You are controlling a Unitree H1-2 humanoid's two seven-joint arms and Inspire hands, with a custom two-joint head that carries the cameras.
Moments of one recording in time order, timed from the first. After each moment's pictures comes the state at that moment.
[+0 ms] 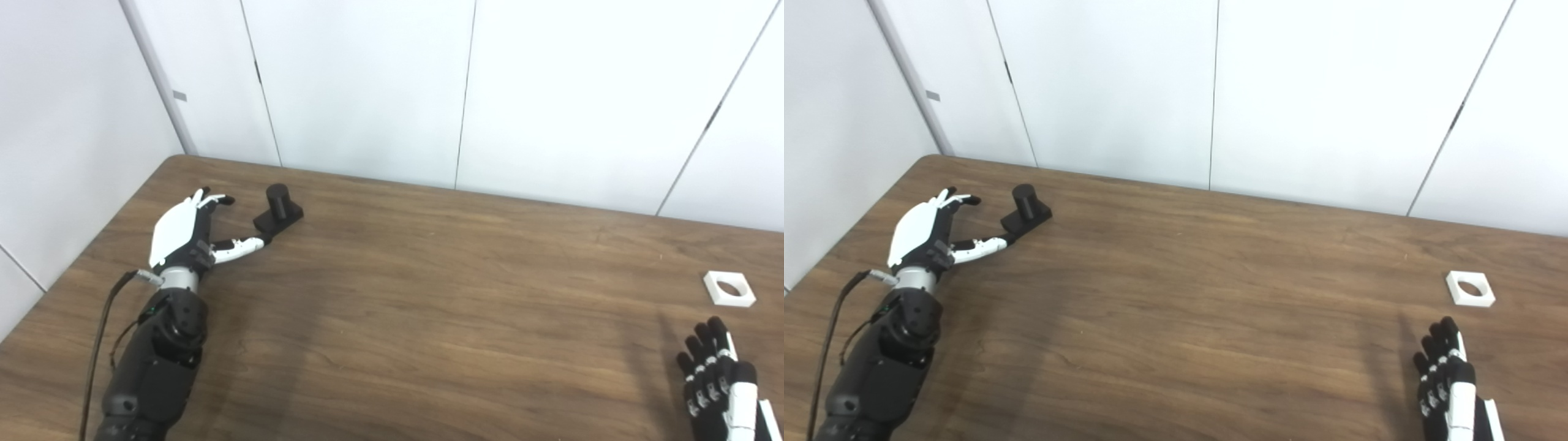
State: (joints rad) left arm -0.27 0.45 0.13 0.21 0.58 0.26 0.10; right arm 0.18 -0.07 -0.14 -0.20 0.18 -0.02 0.10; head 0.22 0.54
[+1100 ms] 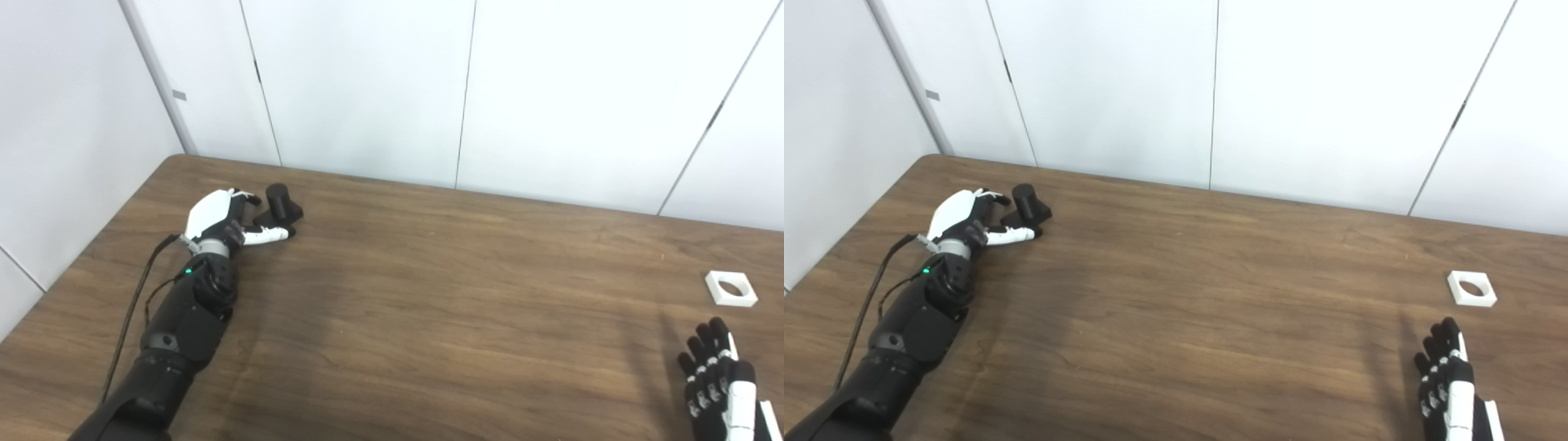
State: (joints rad) left arm -0.47 0.48 -0.05 0.48 0.56 0.35 0.10; right arm 0.19 -0.07 -0.13 -0.23 0.17 -0.01 0.07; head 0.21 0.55
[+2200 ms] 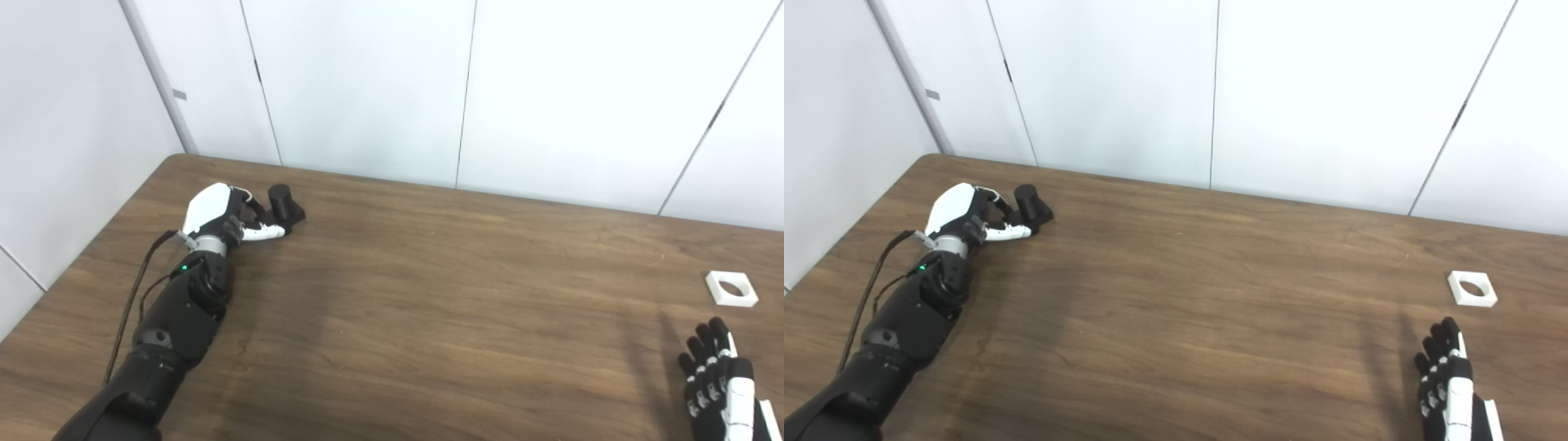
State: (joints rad) left arm -0.47 0.51 -0.09 0.51 0.54 0.25 0.12; right arm 0.19 -0.07 -0.12 -0.25 0.16 0.02 0.05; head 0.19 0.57
